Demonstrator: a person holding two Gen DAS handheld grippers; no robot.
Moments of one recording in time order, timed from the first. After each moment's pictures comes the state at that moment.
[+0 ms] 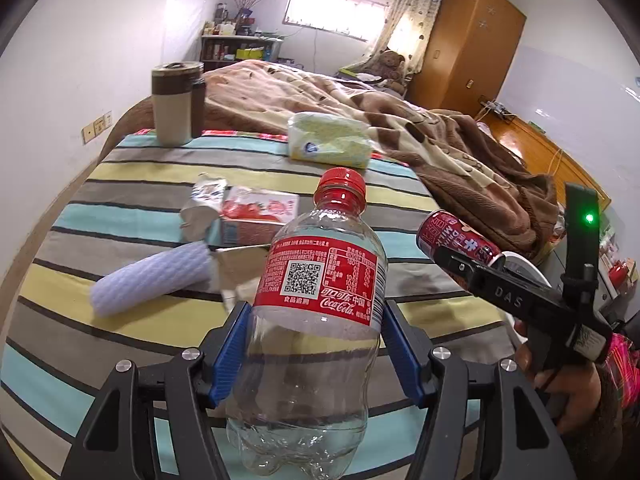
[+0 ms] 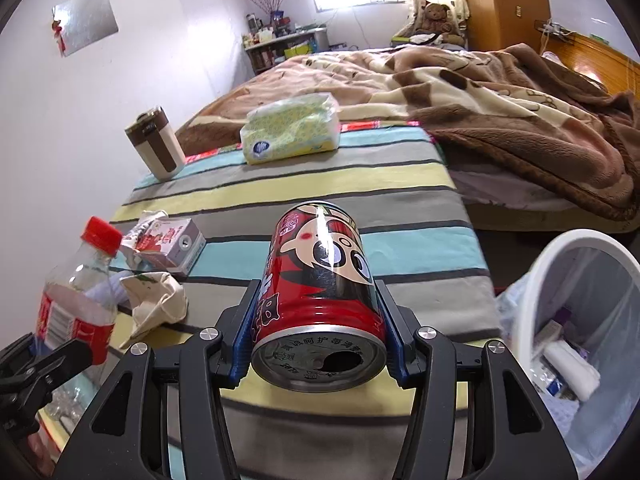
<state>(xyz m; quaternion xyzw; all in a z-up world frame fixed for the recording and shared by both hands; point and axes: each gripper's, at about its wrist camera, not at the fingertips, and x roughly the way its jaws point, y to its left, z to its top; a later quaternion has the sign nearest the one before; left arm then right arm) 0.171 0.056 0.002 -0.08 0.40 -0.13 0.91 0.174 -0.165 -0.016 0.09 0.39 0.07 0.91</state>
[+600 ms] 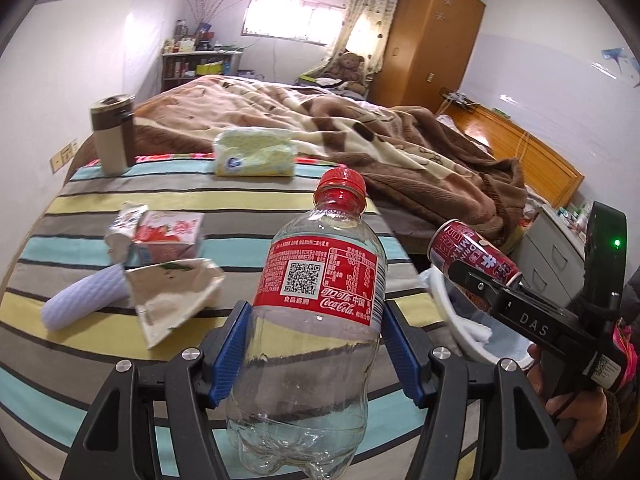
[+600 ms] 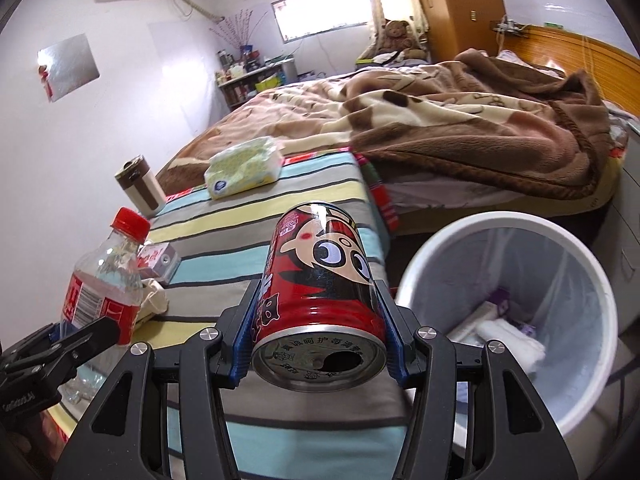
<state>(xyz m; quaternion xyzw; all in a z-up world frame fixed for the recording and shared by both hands) 0.157 -0.026 0.024 -0.05 0.38 -0.18 0.91 0.124 -0.234 0.003 0.13 0.35 0.02 0.93</state>
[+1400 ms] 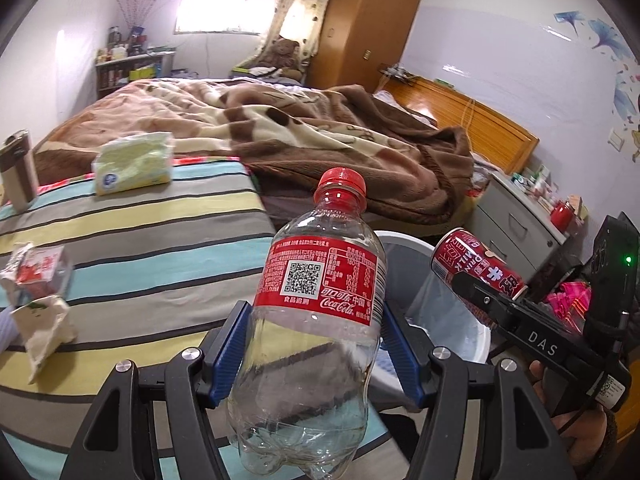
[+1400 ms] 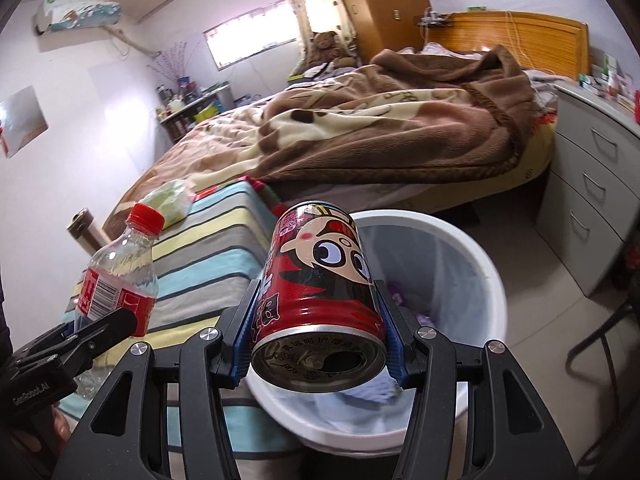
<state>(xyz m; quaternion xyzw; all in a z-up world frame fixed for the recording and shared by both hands) 0.166 -0.158 0.022 -0.02 0.38 -0.28 0.88 0.090 -0.328 0.000 0.18 0.34 -0.08 0.92</state>
